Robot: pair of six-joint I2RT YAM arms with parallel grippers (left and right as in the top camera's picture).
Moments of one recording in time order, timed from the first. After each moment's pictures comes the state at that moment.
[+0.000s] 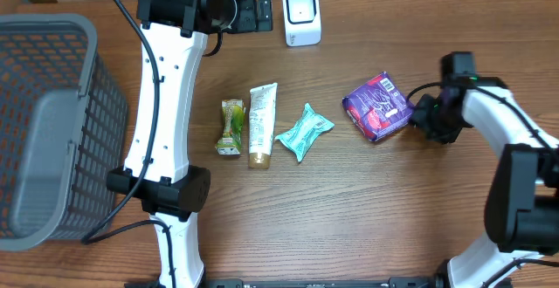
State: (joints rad) left arm -0.26 2.13 2.68 -1.52 0.00 -0.30; right arm -0.08 1.86 1.20 -0.73 -0.15 0.50
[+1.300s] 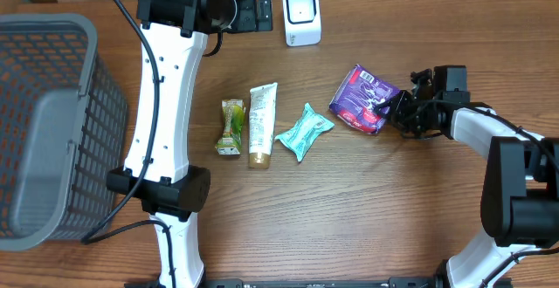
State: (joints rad) left arm -0.26 2.13 2.68 -1.52 0.00 -0.30; right arm -0.03 1.89 0.99 -0.21 -0.64 0.49
